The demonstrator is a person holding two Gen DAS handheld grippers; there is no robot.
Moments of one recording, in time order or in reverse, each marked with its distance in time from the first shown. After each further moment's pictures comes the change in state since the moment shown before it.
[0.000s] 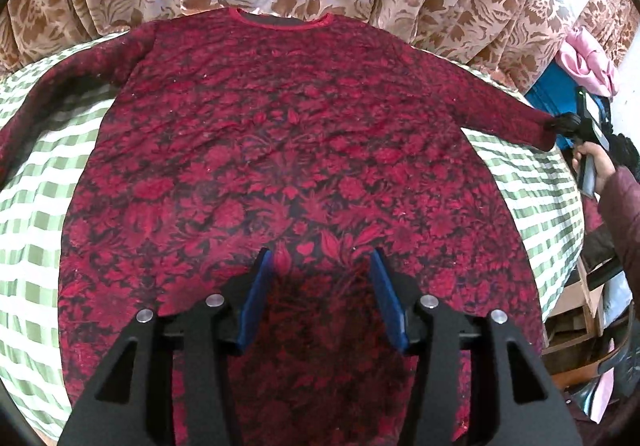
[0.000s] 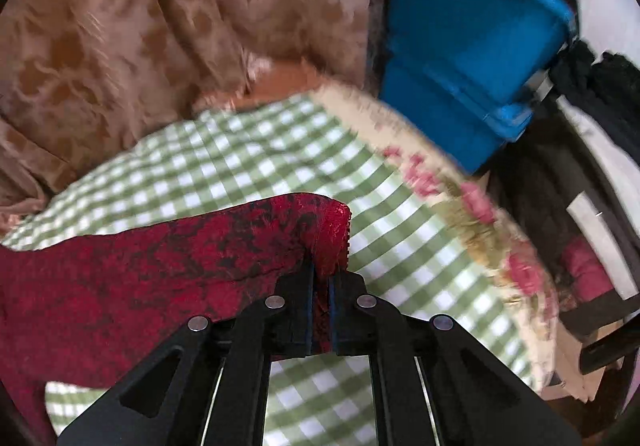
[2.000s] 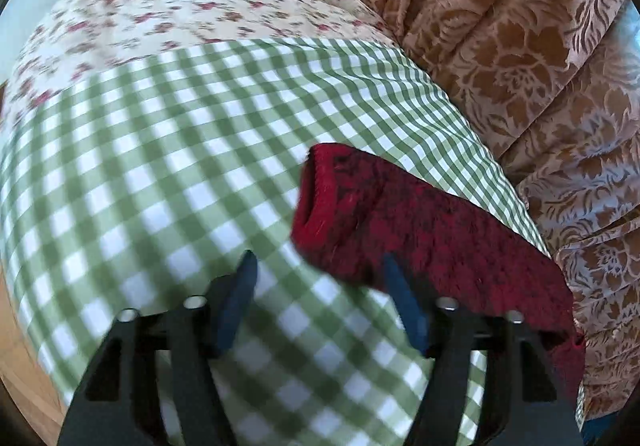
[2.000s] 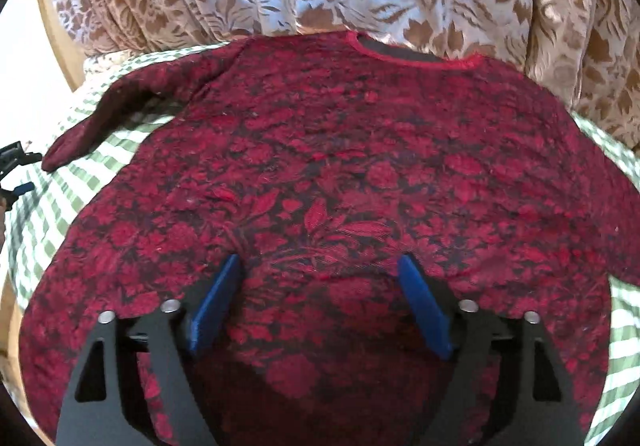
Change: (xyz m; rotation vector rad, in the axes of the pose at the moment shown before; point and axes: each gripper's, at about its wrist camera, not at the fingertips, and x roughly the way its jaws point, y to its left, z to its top) left arm -0.108 0.419 -0.057 -0.930 -0.331 0.414; right arm -0.165 0.382 -0.282 -0.681 0.006 0.704
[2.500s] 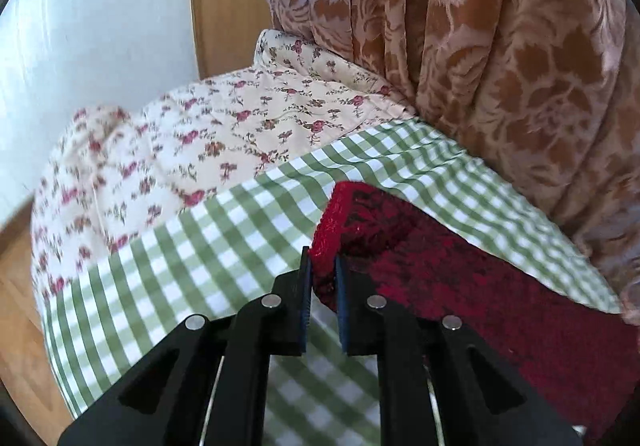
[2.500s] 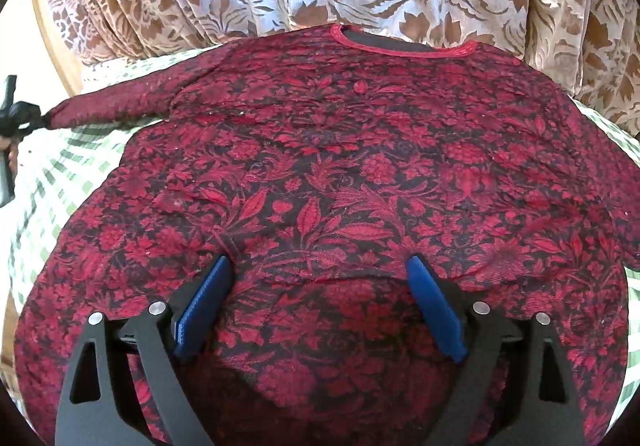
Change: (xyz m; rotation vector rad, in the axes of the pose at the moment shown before) left arm 0.030 -0.072 0.093 0.212 -0.212 0.295; right arm 0.006 0.000 -0.002 -0.007 -0.019 -0.009
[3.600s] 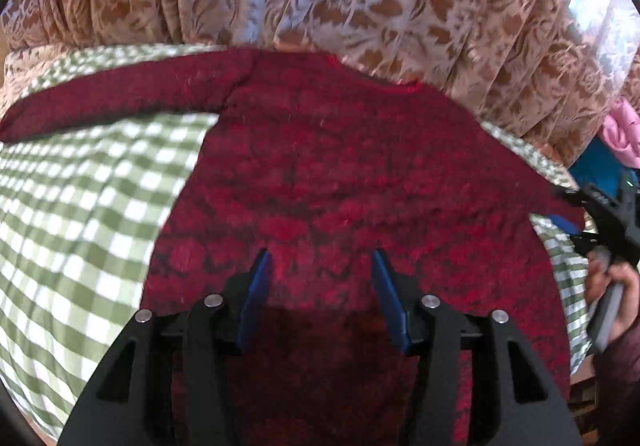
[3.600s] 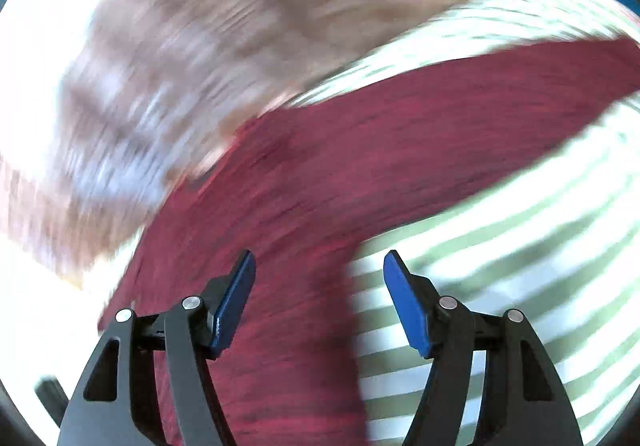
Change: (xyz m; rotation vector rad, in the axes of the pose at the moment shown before) left arm -0.226 -0.196 -0.287 0.499 0.179 -0.723; right arm -0.116 -0.290 -0.065 0.836 -0.221 -0.006
